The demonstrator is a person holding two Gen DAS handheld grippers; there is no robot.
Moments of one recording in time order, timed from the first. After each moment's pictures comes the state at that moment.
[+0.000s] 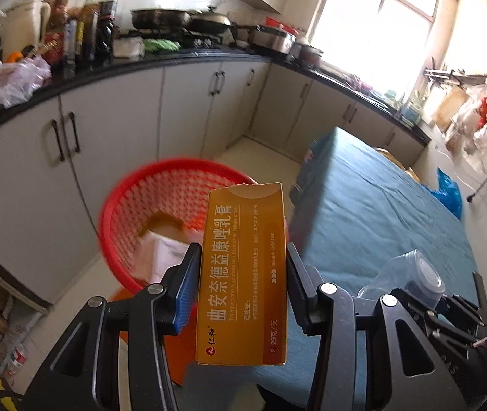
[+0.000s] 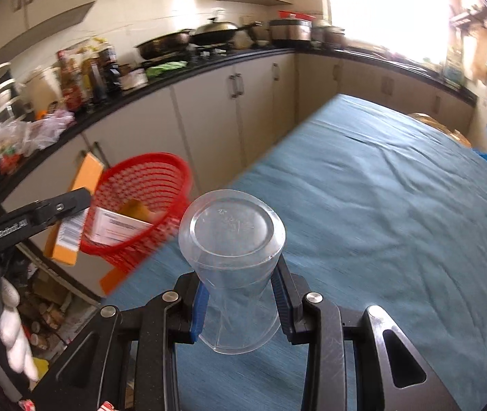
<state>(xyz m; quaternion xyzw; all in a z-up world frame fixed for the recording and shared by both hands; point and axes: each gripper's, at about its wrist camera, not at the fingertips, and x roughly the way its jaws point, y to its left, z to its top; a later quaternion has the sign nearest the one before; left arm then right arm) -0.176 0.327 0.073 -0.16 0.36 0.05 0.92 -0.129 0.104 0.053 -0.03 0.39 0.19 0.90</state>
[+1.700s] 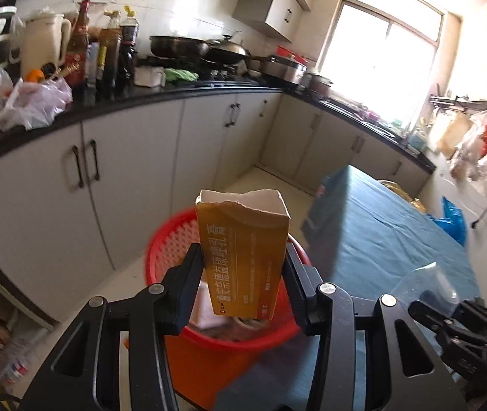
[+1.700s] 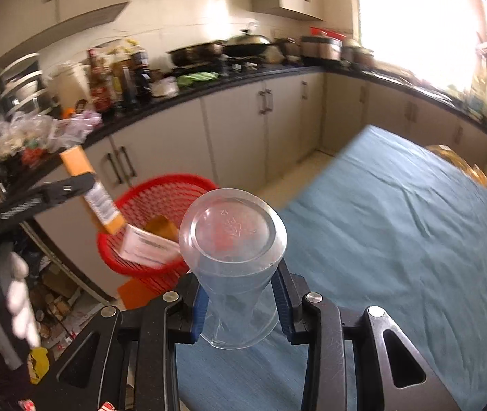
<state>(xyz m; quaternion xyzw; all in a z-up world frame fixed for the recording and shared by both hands) -0.180 0.387 0.107 -0.16 0.29 0.08 0.94 -0.119 0.171 0.097 -0.06 0.34 0.28 0.89</state>
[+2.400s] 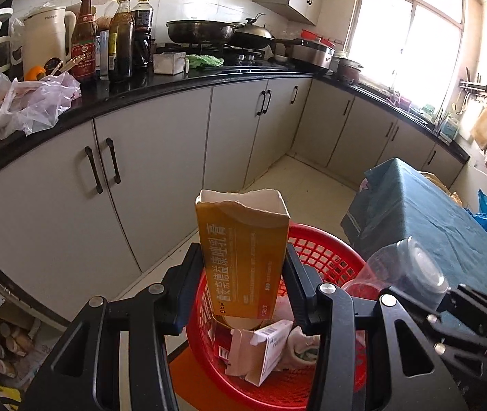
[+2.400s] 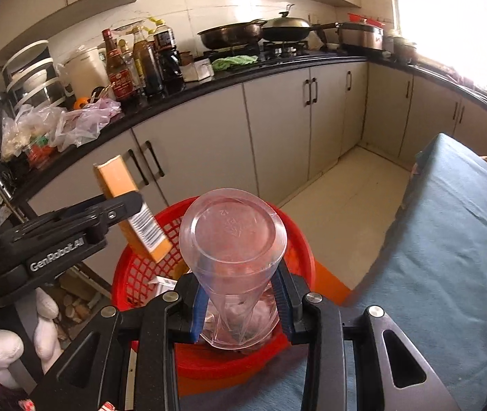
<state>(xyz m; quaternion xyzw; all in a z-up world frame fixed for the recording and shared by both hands) -0.117 0.435 0.077 -0.14 0.33 0.13 0.92 -0.053 0.278 0.059 -0.06 0.37 0.33 0.86</state>
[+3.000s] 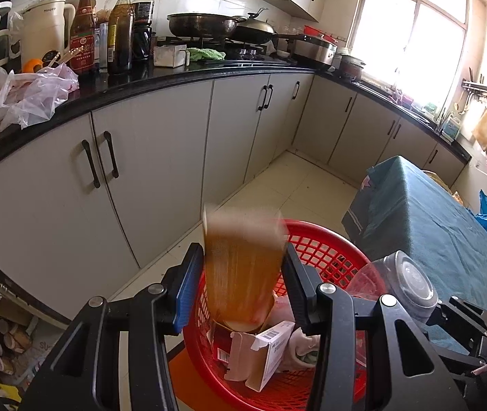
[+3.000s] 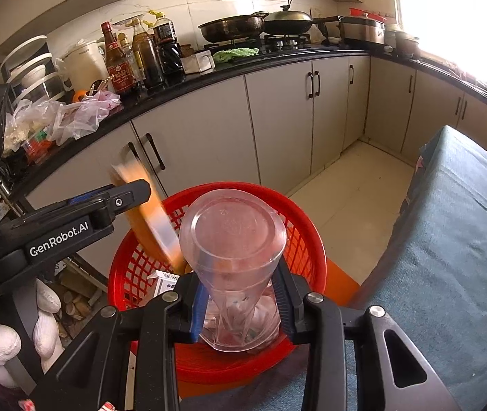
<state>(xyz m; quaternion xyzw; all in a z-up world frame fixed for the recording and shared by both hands) -0.109 0.438 0.070 -0.14 0.34 0.13 0.92 -0.053 0.277 0.047 -0.05 0.38 0.33 0.86</state>
